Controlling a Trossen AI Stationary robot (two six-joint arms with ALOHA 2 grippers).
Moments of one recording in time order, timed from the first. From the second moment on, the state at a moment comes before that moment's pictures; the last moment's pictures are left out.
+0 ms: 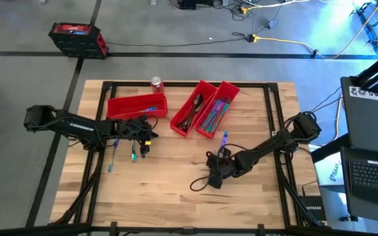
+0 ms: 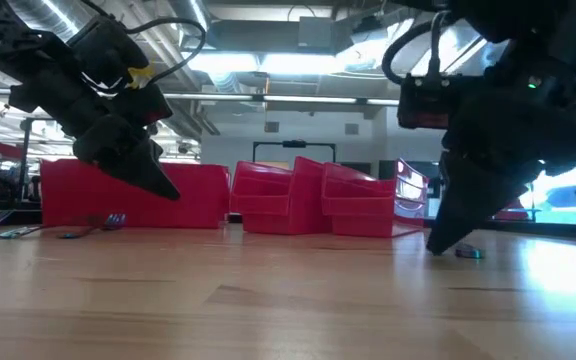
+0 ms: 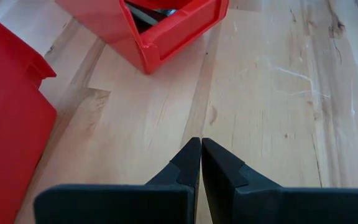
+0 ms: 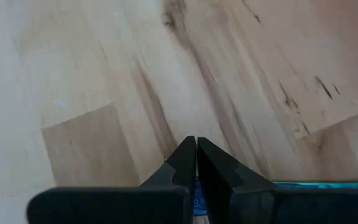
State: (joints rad) left arm 0.11 1.16 0.27 0.23 -0.12 -0.03; right arm 0.43 1.78 0.89 -0.29 0.29 0.75
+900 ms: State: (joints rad) left arm 0.11 1.16 0.27 0.18 -0.12 -0.03; right arm 0.81 1.77 1.05 -0.97 0.68 1.78
